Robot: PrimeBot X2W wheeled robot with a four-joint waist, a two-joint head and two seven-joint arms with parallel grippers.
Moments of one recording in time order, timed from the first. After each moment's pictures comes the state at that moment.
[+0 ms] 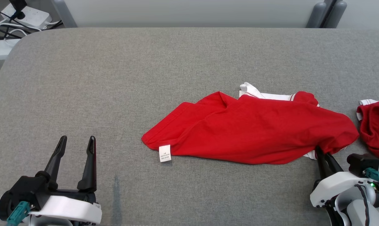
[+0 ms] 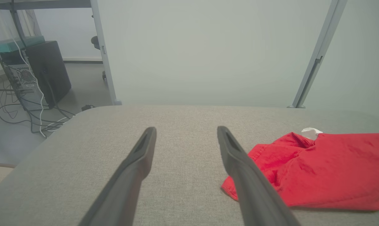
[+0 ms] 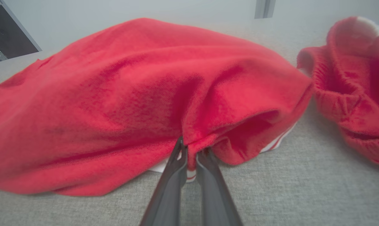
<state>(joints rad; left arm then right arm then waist) -0.01 0.49 -0.37 -0.16 -0.61 0.34 -0.21 -0.32 -0.16 0.11 0.73 0.34 0.13 -0.25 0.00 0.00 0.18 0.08</state>
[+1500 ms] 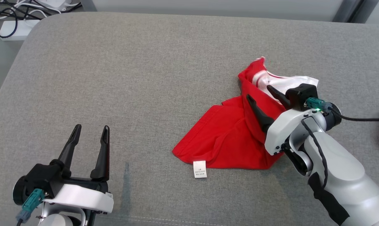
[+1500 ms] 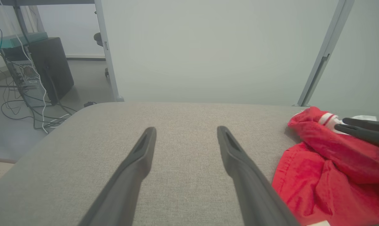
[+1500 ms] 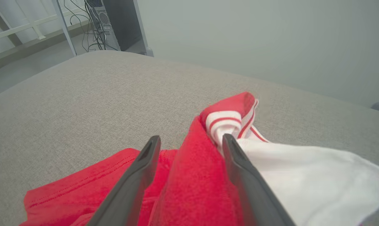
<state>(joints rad) -0.10 0.44 -0.42 -0.10 -0.60 0.31 -0.23 -0.74 -0.17 0.59 0.76 0.47 0.13 -0.09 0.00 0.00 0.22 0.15</state>
